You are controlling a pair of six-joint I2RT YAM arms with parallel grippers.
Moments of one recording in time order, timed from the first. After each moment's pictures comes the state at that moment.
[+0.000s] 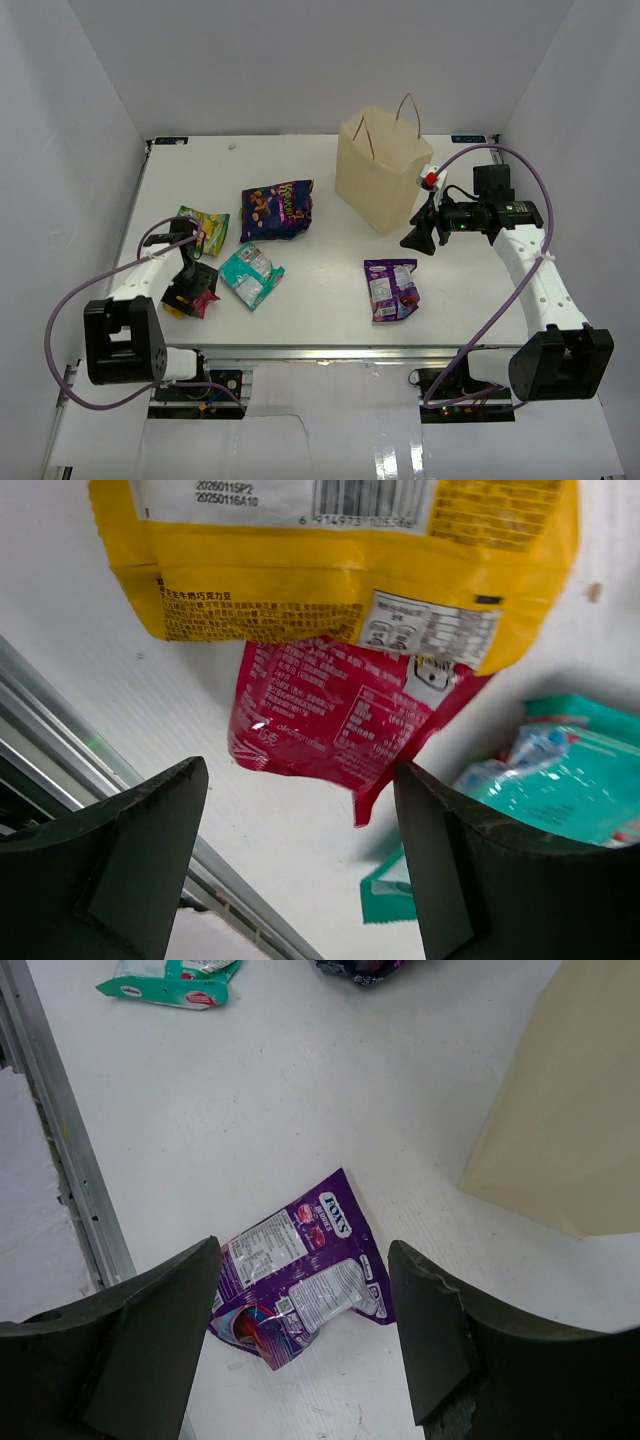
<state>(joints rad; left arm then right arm) 0.04 1.31 0.80 -0.96 -0.20 -1.09 0.08 1.24 1.16 -0.82 -0.92 -0.68</state>
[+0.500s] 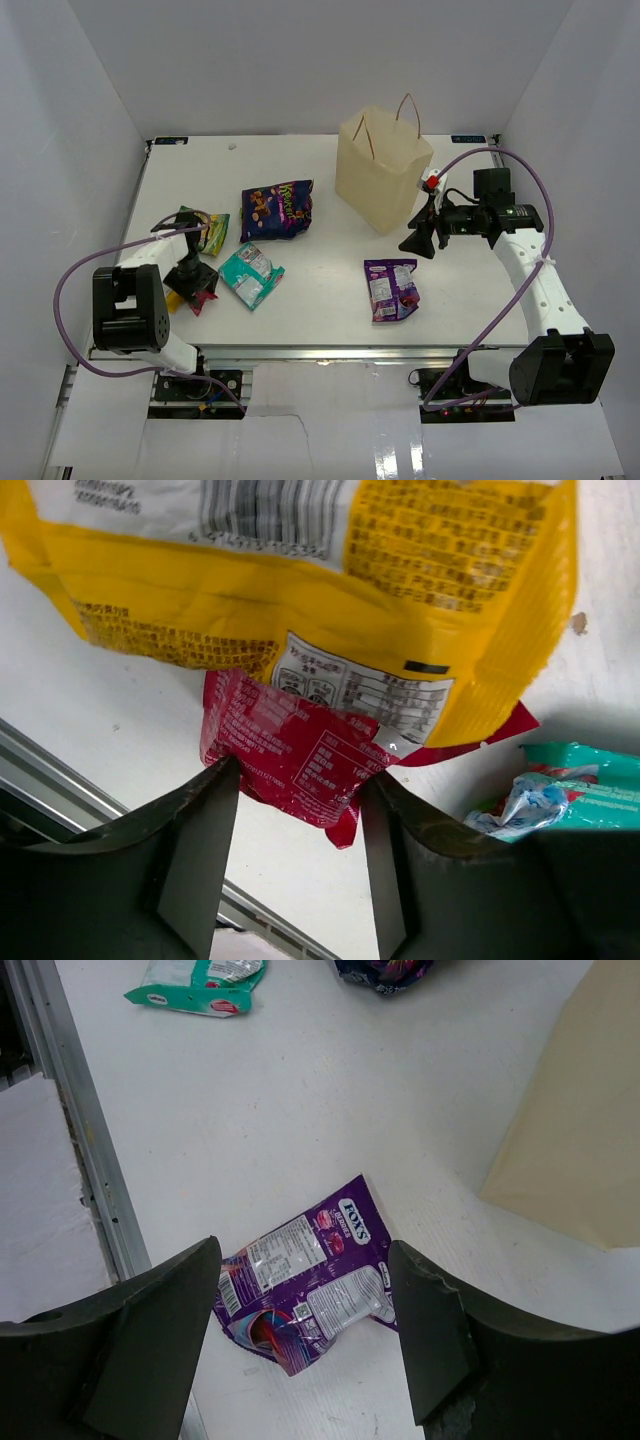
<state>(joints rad) 0.04 1.53 0.87 -0.91 -0.22 -0.92 0.08 1.22 1.14 -0.82 -0.96 -0.68</state>
